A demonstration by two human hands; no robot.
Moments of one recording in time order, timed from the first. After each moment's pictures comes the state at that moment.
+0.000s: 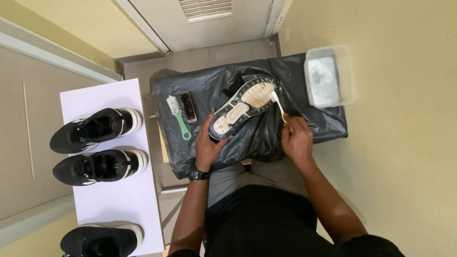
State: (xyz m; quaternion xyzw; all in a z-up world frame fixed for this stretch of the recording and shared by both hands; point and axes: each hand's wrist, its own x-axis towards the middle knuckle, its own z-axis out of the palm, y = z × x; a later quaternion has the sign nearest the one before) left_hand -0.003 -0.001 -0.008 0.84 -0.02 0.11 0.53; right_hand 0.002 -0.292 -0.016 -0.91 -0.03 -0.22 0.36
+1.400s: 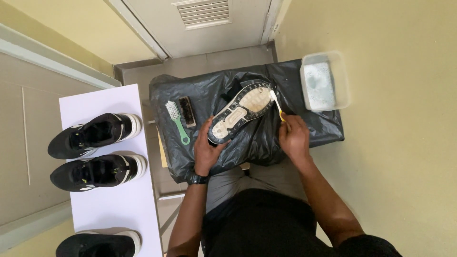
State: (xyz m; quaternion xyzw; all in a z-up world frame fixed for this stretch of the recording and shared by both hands) left_hand -0.003 0.000 -0.009 0.85 -0.03 0.10 0.52; right_hand 0.020 -0.297 -0.030 -0.90 -0.03 -0.23 0.36
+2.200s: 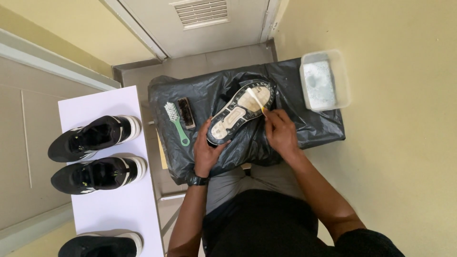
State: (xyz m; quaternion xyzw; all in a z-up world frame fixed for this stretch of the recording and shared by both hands) left_hand -0.001 0.001 -0.012 0.84 -0.02 0.11 0.53; right_hand 0.042 -0.264 -0.018 -0.89 -0.11 -0.22 0.37
